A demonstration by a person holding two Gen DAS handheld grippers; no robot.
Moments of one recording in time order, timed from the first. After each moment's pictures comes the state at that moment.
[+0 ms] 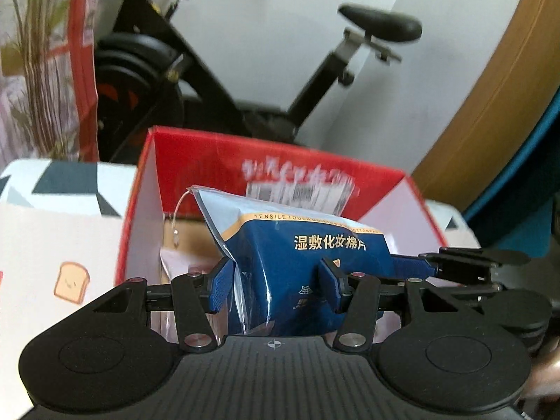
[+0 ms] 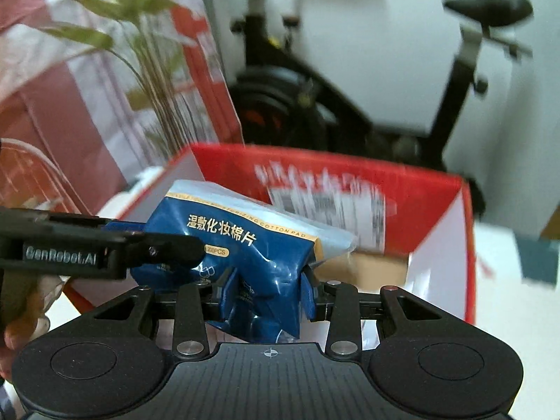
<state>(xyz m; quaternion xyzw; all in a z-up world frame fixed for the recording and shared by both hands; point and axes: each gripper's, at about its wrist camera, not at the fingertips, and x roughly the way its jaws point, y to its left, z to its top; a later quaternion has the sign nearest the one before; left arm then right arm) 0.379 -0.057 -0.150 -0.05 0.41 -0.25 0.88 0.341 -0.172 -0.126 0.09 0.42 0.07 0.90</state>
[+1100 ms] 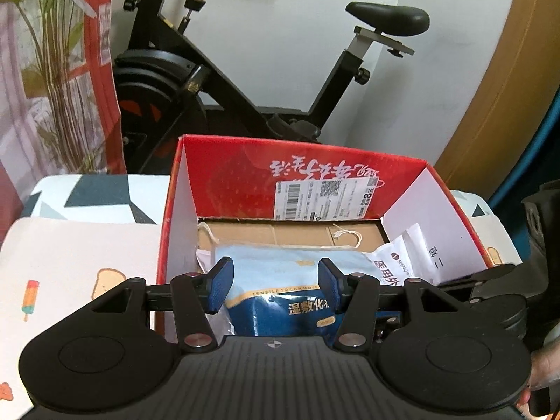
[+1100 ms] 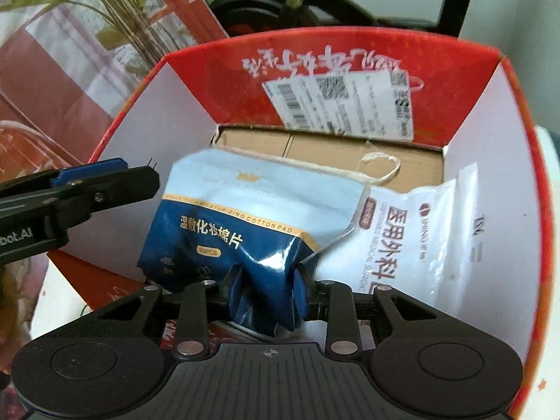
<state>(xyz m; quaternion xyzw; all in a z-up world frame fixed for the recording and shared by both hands) 0.368 -0.047 -0.140 0.00 0.40 -0.21 0.89 0.347 -0.167 -0.168 0.14 0.54 0.08 0.83</state>
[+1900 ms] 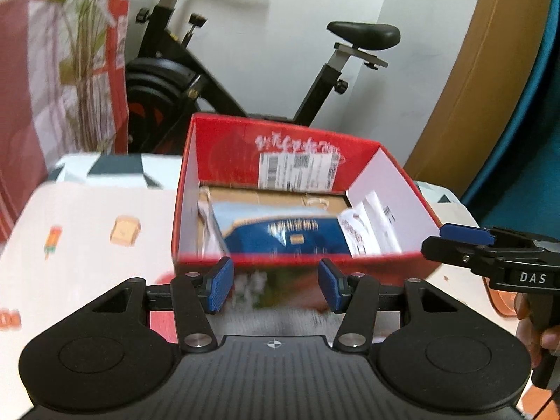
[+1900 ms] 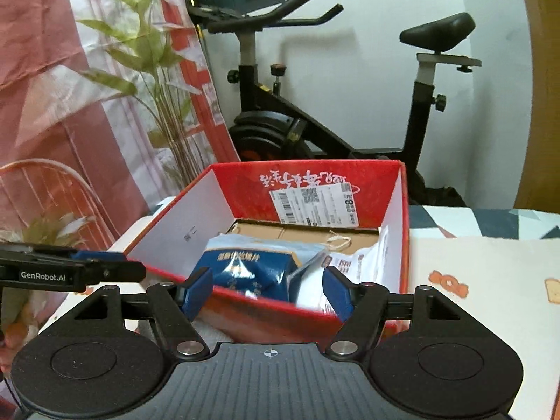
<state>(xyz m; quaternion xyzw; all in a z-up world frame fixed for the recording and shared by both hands) 0.260 -0.018 -0.126 -0.02 0.37 -0.22 0.90 0.192 -0.184 -0.095 0.11 0.32 0.06 0.94</state>
